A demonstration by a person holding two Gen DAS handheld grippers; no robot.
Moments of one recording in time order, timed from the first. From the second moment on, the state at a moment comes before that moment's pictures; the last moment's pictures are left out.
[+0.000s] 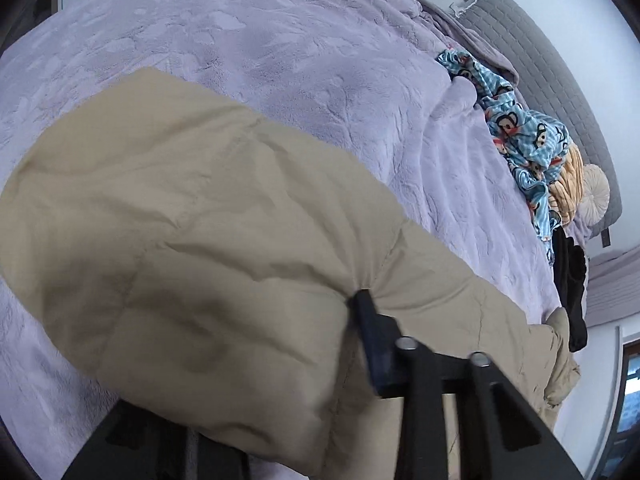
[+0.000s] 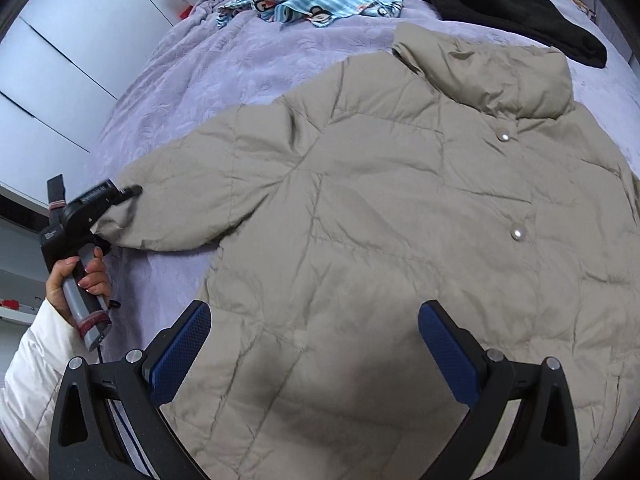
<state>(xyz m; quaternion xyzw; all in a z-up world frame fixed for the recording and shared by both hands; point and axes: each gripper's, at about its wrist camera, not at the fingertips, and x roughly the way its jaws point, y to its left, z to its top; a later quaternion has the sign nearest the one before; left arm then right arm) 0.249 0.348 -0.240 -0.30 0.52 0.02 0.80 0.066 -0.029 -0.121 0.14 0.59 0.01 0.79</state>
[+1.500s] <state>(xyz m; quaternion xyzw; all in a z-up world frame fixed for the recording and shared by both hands) 0.095 -0.150 -0.192 0.26 0.45 -0.25 0.82 -0.004 -0.237 -0.154 0.31 0.57 -0.10 0.75</state>
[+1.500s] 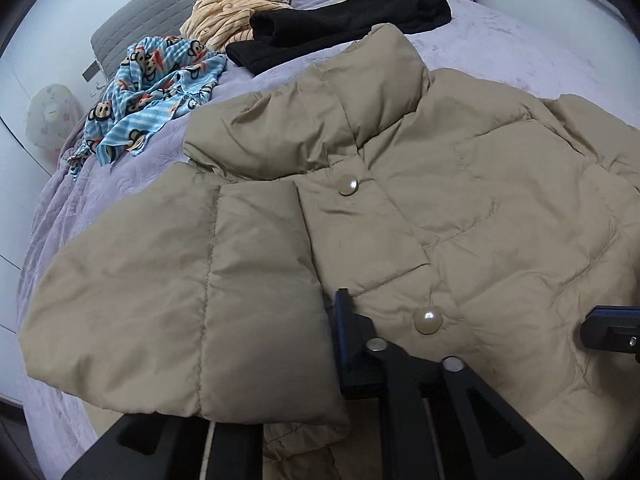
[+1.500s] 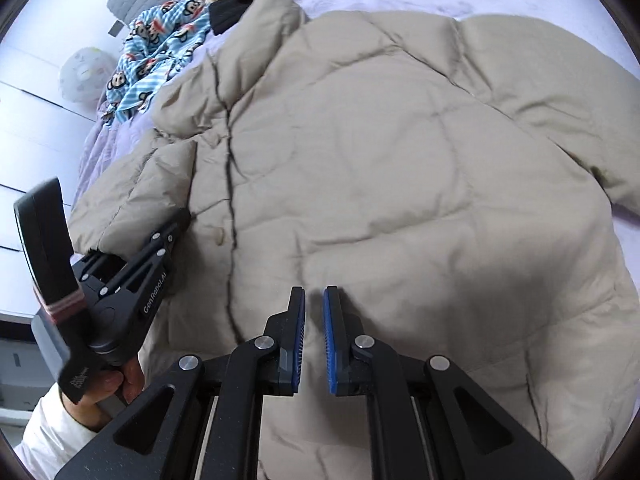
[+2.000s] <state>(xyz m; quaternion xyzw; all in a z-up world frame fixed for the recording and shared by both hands) 0.088 -0.015 -0.096 0.15 0.40 -0.23 0.88 0.007 -0.211 -0.110 0.20 0.55 -0.04 0.81</state>
